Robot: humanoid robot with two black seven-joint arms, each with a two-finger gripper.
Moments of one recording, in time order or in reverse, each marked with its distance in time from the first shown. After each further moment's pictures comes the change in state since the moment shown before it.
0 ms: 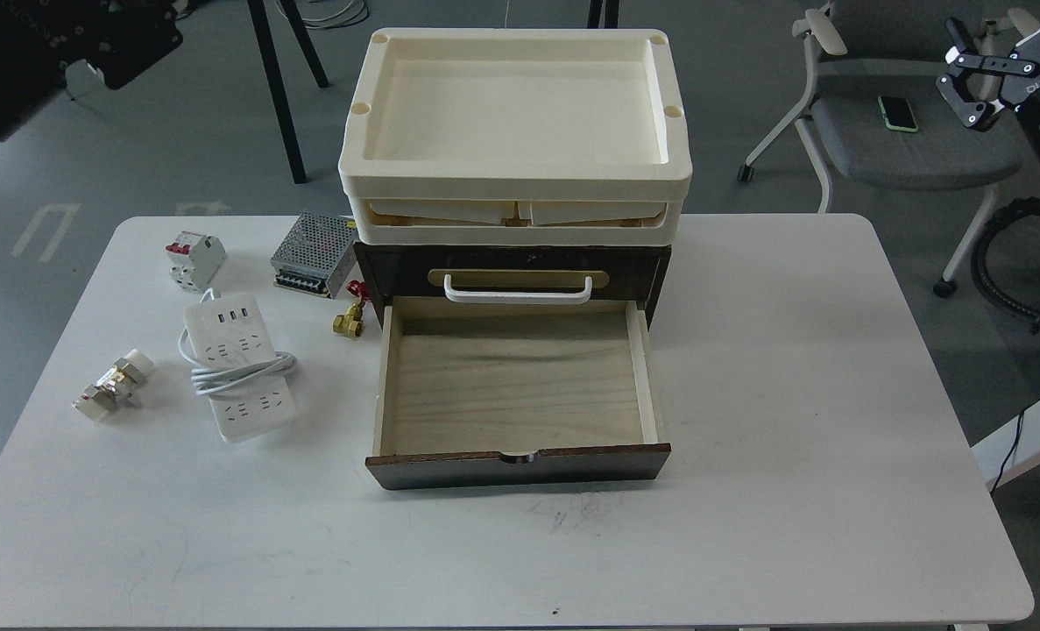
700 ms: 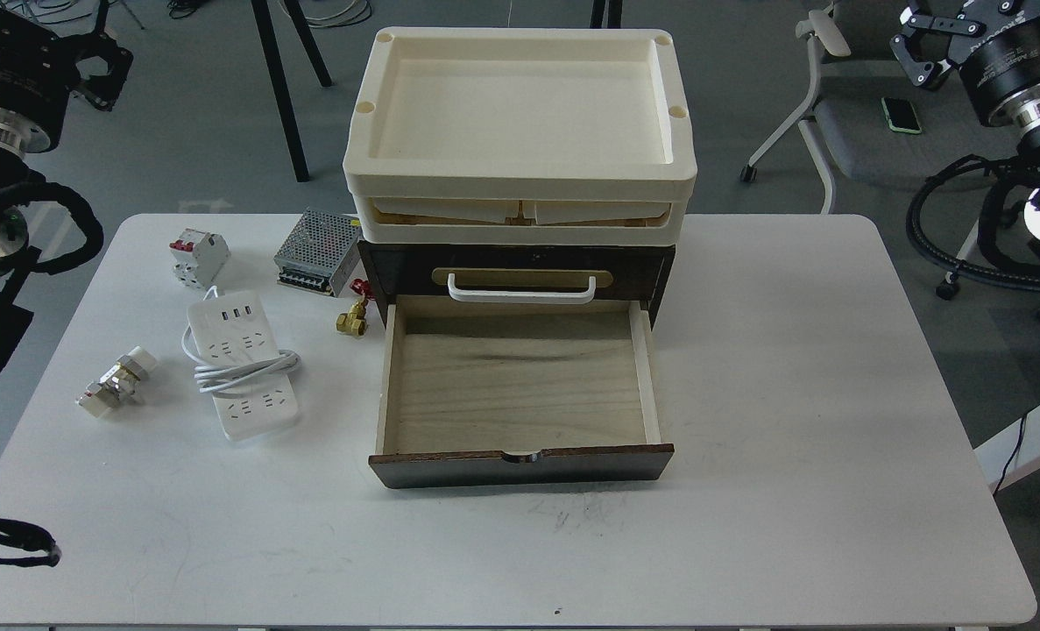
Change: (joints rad) left arm -0.246 -0.690 -0.032 1.027 -1.184 0.000 0.161; right arm 0.153 0.250 -0.049 -0.298 -0.011 0.000 0.000
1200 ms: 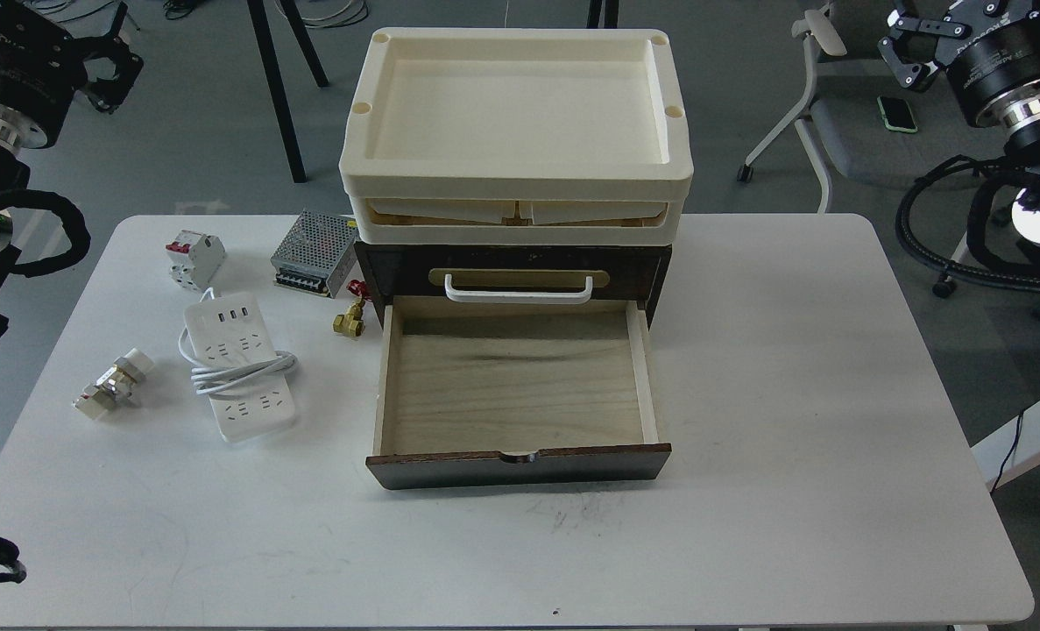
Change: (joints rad) left arm -0.010 0.104 0.133 -0.050 0.063 0.000 0.044; right arm 0.006 0.032 -0.007 -0.019 -0.001 0.000 0.000
